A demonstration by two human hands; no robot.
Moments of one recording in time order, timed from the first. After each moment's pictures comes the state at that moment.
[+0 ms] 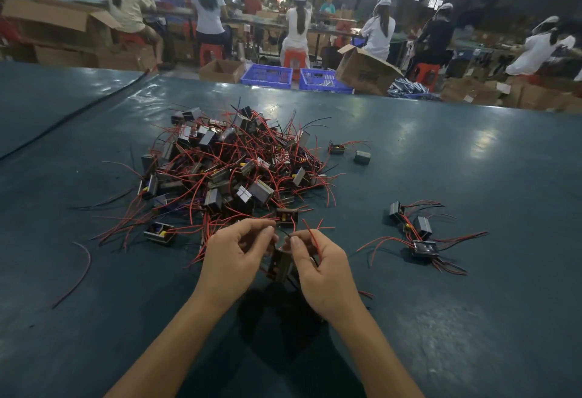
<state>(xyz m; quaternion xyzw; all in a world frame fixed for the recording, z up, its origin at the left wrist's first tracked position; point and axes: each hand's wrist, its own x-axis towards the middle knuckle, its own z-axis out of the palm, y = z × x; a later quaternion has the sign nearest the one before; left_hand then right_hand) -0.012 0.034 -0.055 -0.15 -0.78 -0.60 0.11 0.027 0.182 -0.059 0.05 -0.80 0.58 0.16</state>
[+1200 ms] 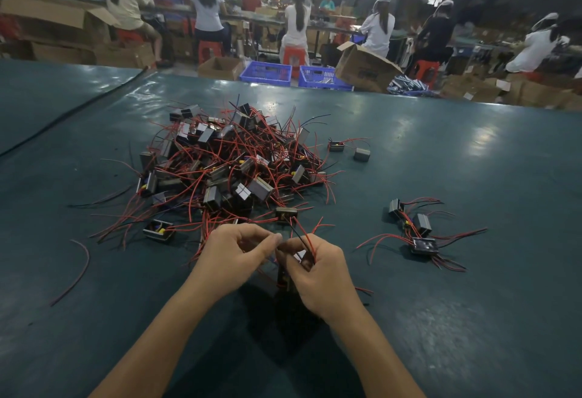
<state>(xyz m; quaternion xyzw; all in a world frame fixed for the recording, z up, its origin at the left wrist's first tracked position) -0.015 0.023 -0.047 -0.19 -0.81 -0.56 0.01 0.026 0.184 -0.063 0.07 -0.83 0.53 0.14</state>
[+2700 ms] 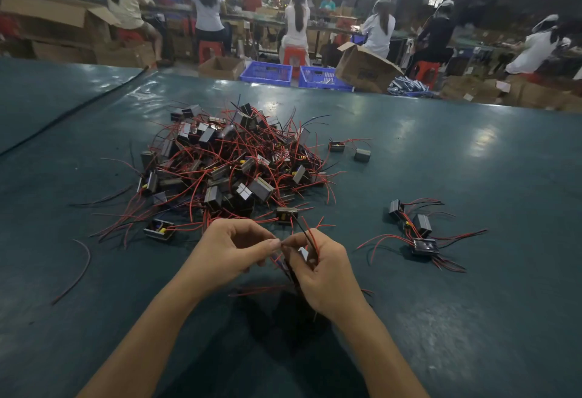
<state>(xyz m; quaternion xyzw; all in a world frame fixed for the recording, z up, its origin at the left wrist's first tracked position) -0.015 0.013 -0.035 -0.19 -0.77 -0.60 -0.06 0.024 0.190 -0.066 0.10 -0.85 0.48 0.18</state>
